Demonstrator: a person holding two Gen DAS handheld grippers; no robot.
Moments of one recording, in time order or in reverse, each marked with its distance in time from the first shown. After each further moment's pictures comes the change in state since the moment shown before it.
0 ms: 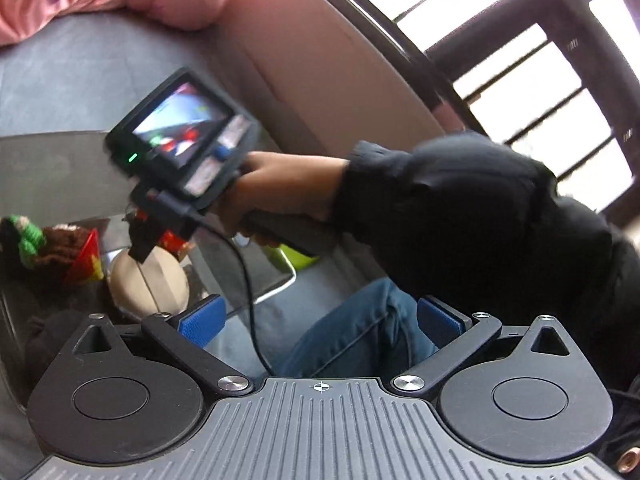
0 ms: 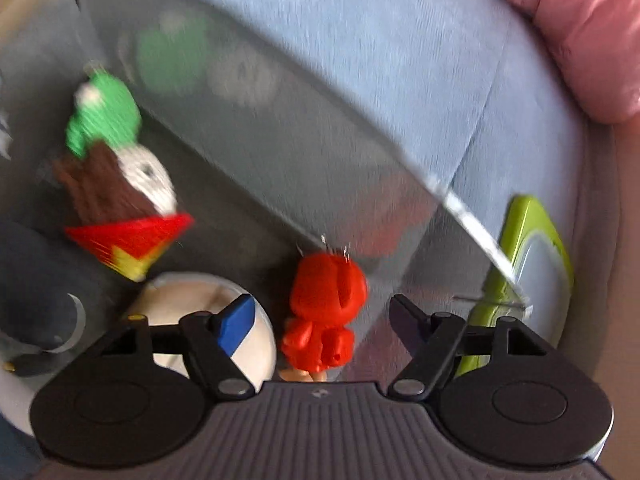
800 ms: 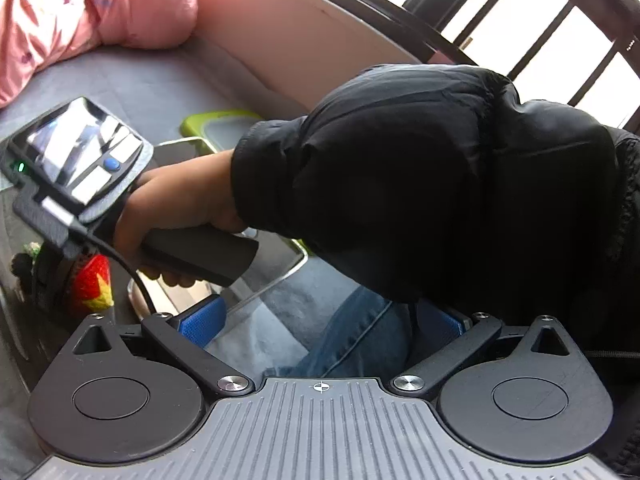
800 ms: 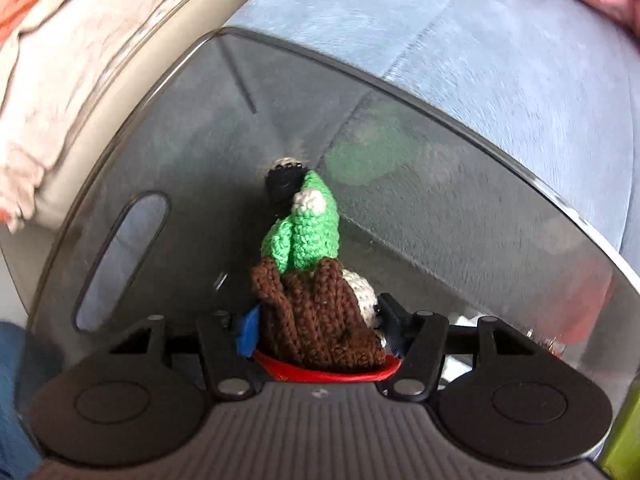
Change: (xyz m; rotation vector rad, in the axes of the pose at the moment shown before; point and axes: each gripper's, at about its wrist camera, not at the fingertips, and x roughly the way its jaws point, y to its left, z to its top) left arm 0.008 -0.038 -0.013 0.180 0.045 0.135; right arm -0.029 0.057 0.036 0.070 -0.186 0.483
